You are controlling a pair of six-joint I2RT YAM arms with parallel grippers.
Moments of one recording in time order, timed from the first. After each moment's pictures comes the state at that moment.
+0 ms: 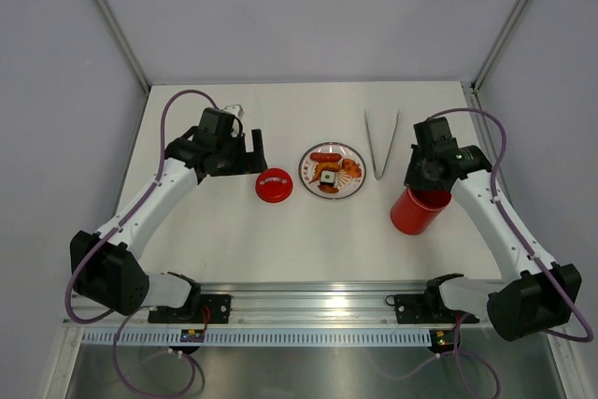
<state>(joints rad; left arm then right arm) -0.38 1.34 1.18 -0.72 0.06 -0.41 0.23 1.22 1.14 -0.95 0.17 0.48</state>
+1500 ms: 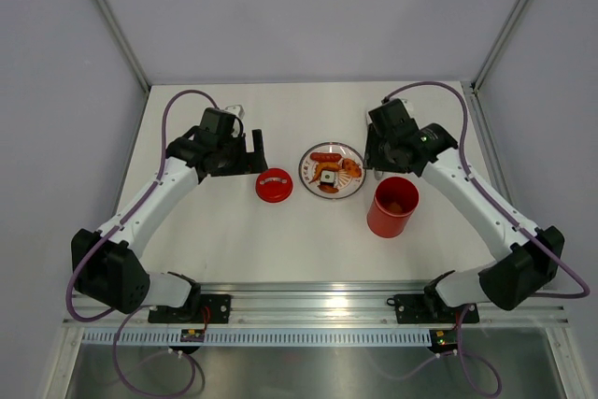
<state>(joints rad) -0.38 1.36 1.18 -0.72 0.06 -0.41 0.54 1.38 1.37 -0.96 0.26 0.57</state>
